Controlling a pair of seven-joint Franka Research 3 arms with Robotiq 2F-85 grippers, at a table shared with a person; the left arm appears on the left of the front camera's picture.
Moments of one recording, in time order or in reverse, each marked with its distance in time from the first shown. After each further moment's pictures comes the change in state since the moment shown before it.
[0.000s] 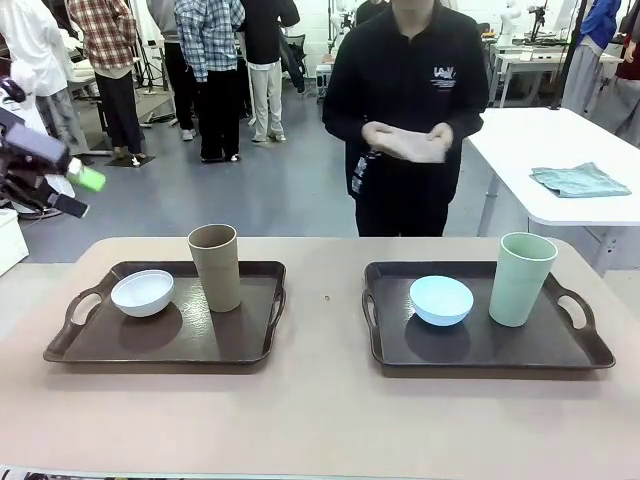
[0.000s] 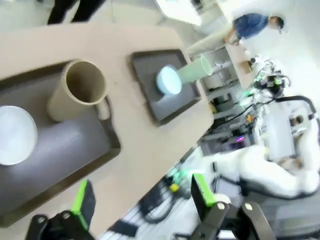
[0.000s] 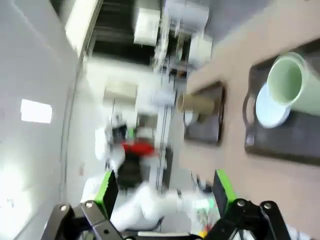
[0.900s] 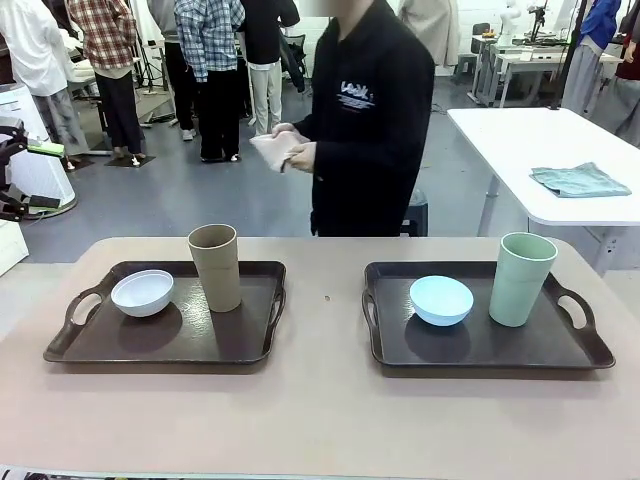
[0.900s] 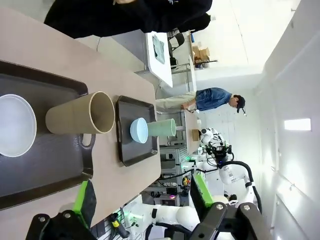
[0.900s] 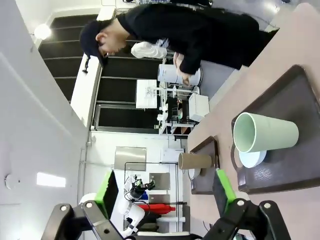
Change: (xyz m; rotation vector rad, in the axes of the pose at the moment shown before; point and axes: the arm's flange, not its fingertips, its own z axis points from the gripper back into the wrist) left arm 0.000 0.076 0.033 -0.176 -0.189 0.383; right arm 0.030 -0.031 0.059 -0.001 -0.256 -0.162
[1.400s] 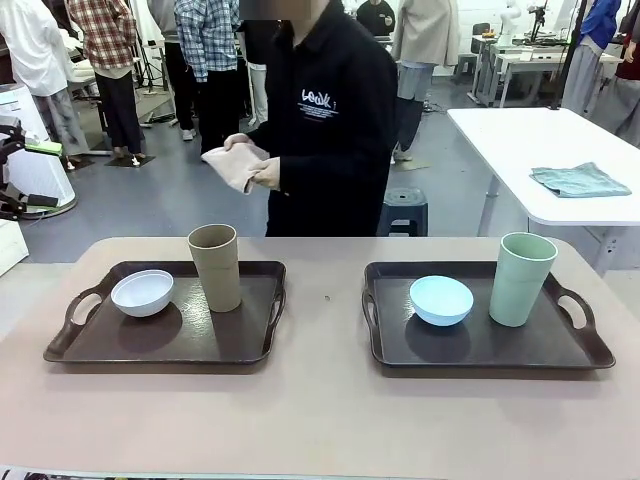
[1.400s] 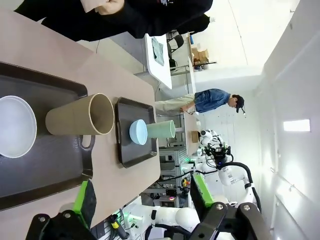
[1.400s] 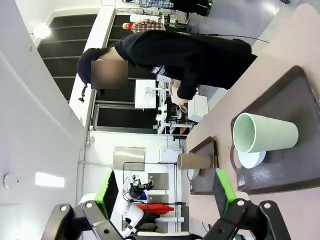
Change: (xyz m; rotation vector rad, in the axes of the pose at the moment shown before) left arm 0.000 0.000 0.002 -0.005 -0.009 0.001; right arm 0.000 0.000 -0.002 -0.005 0.001 0.003
